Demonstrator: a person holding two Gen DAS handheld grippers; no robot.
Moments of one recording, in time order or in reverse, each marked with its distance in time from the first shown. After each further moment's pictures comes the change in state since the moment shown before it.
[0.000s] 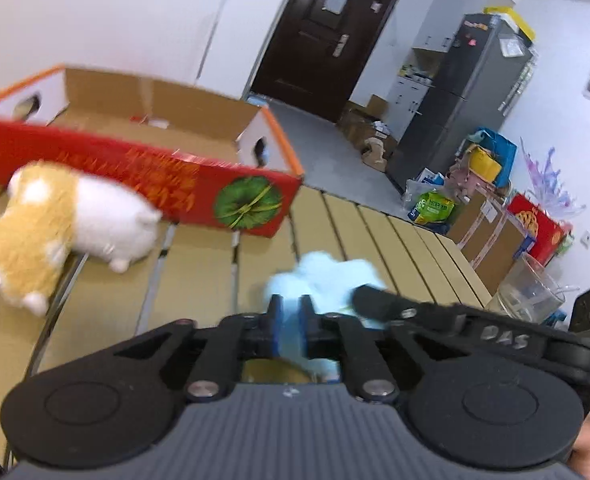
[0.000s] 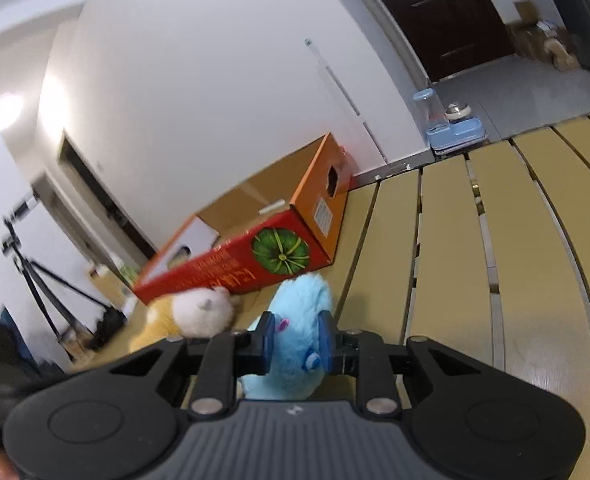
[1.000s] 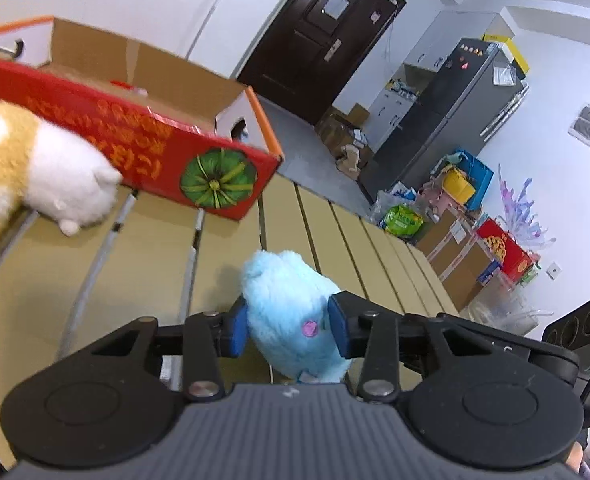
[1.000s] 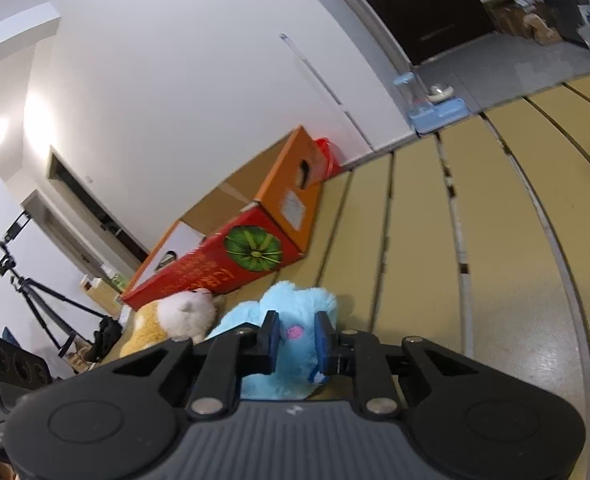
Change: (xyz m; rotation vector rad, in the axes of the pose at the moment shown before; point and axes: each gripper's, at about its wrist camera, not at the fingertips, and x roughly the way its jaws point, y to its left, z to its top) left arm 0.020 0.000 -0.005 -0.099 -0.020 -0.116; right arm -0.005 -0.018 -0.003 0.066 0.017 -0.004
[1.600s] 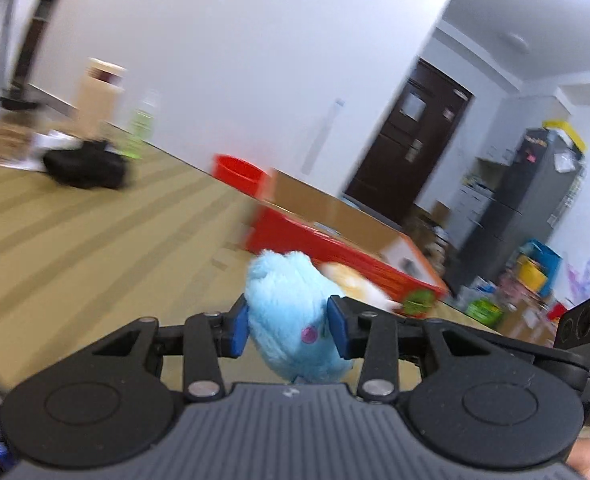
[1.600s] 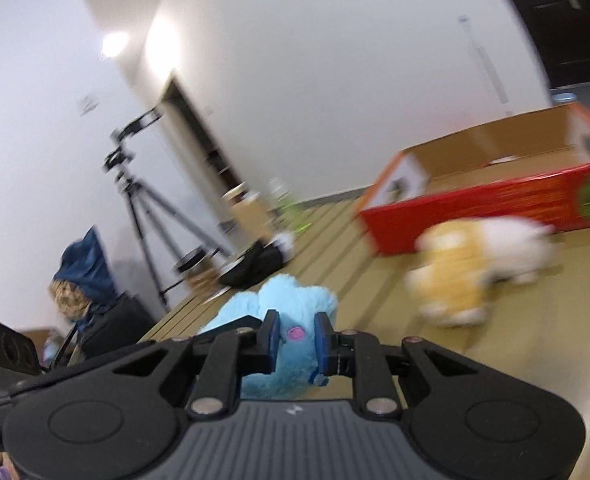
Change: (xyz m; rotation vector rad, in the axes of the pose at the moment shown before) left arm -0.275 0.148 -0.004 -0.045 -0.308 0.270; right arm 0.073 0.261 -0.114 -0.290 0.103 0.271
